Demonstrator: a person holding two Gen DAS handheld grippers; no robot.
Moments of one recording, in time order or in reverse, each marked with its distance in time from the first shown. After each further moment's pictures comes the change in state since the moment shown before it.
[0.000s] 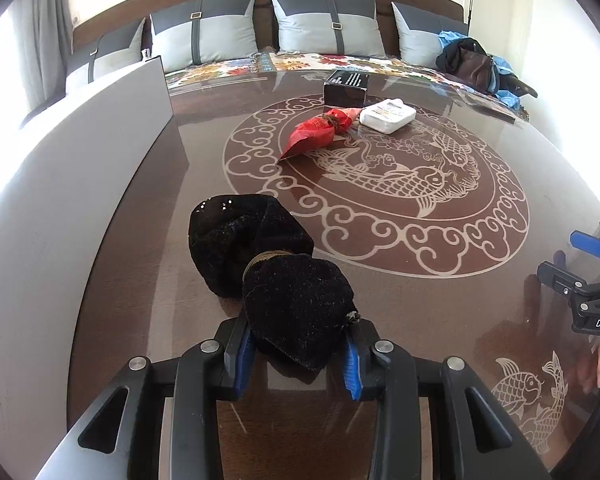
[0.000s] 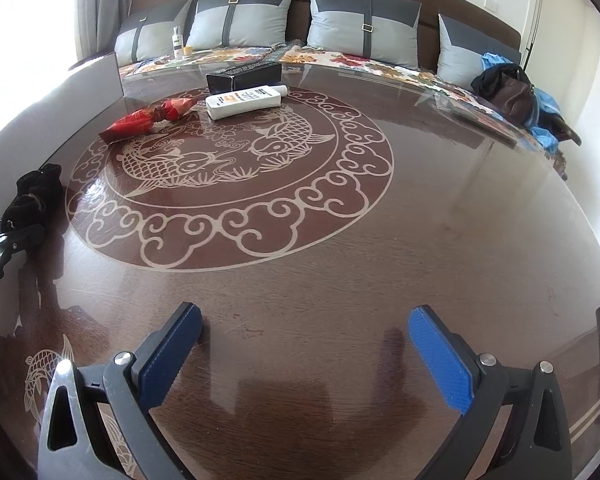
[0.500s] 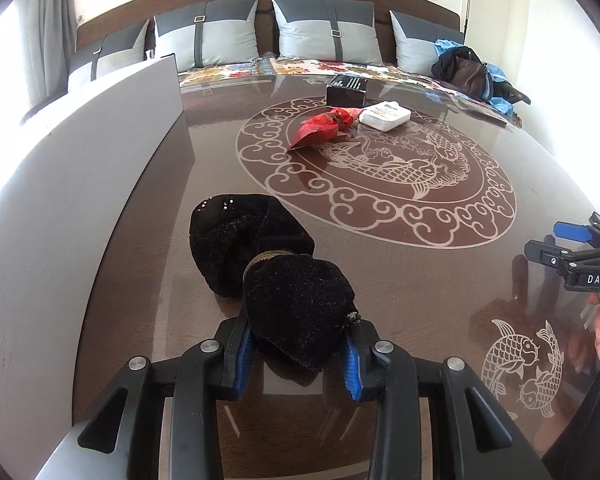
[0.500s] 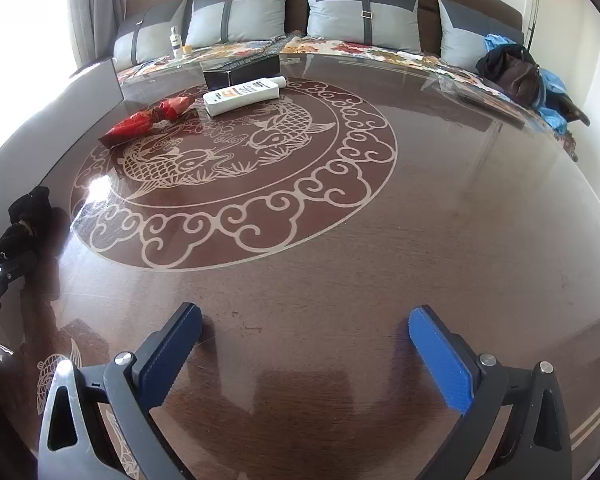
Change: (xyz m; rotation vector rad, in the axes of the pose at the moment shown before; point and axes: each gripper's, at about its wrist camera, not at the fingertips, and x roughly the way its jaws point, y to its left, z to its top) left arm -0.019 0.015 -0.024 -0.024 -0.029 -0.037; right arm 0.007 -0.008 0.004 0.042 0.054 0.059
